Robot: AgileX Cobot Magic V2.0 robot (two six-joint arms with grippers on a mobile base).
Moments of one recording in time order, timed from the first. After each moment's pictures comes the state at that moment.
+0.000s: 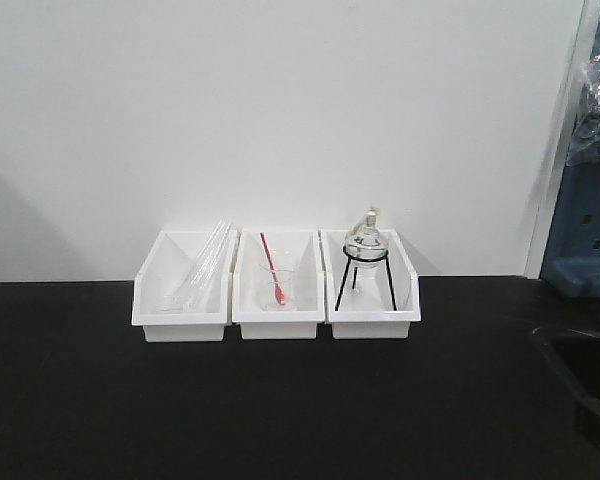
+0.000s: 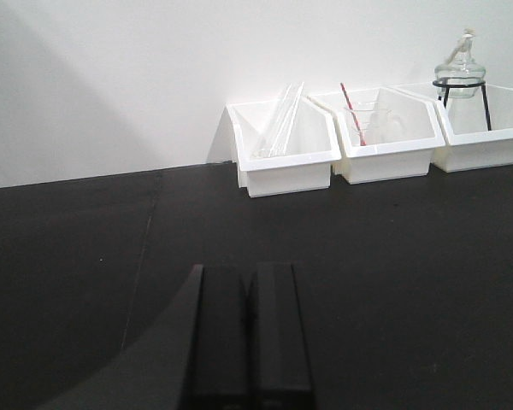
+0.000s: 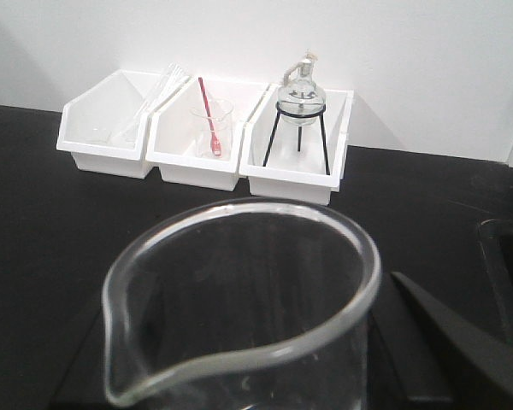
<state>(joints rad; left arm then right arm) -0.11 -0.01 0.03 0.10 0.10 -0.03 0.51 0.64 -0.70 -0.47 0.48 0.44</state>
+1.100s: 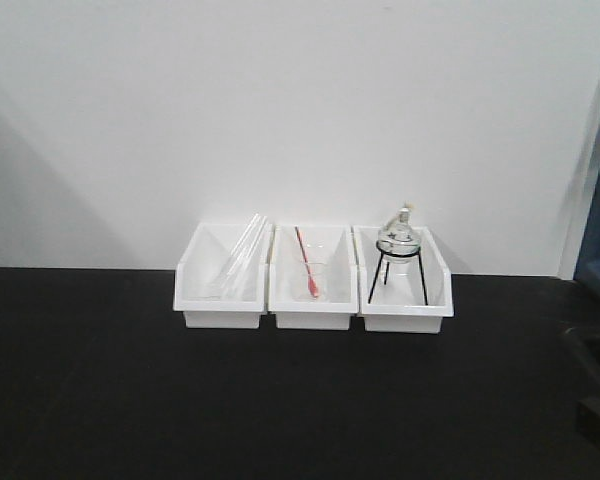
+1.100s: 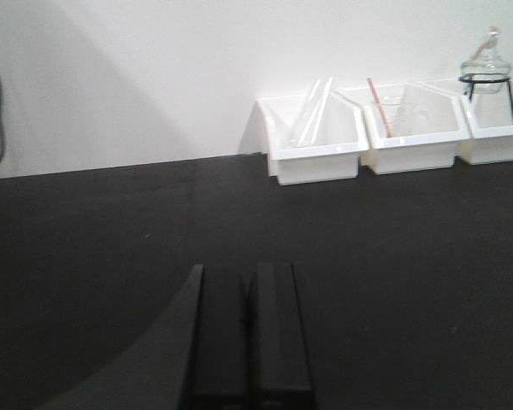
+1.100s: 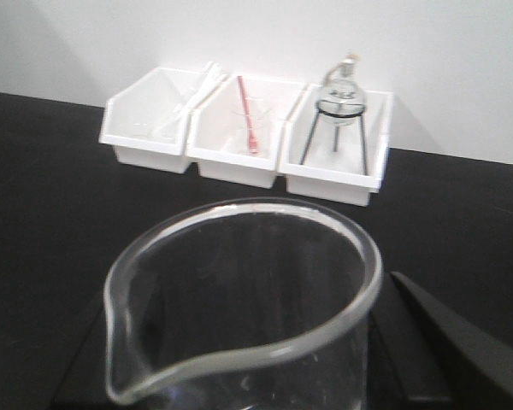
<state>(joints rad) -0.11 -0.01 0.03 0.10 0.10 -0.03 0.51 0.64 -0.70 -0.47 0.49 0.44</state>
